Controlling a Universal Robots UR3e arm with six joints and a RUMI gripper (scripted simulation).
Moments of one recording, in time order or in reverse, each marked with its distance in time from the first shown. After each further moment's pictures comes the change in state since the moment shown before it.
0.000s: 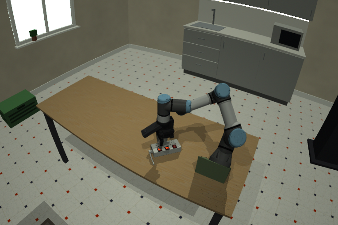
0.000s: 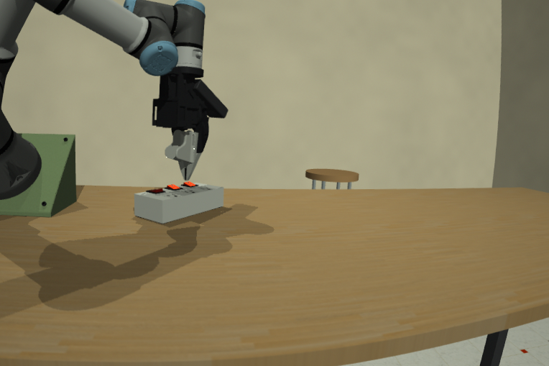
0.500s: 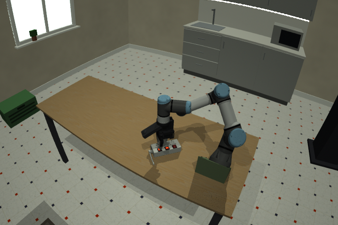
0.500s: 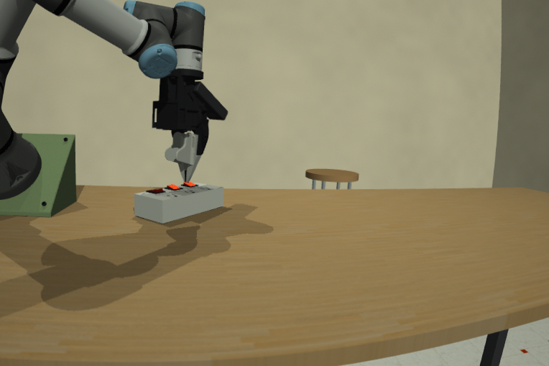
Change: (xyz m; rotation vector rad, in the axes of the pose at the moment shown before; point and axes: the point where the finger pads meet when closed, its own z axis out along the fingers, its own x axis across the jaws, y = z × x) arm 0.000 0.000 0.004 0.000 0.000 0.000
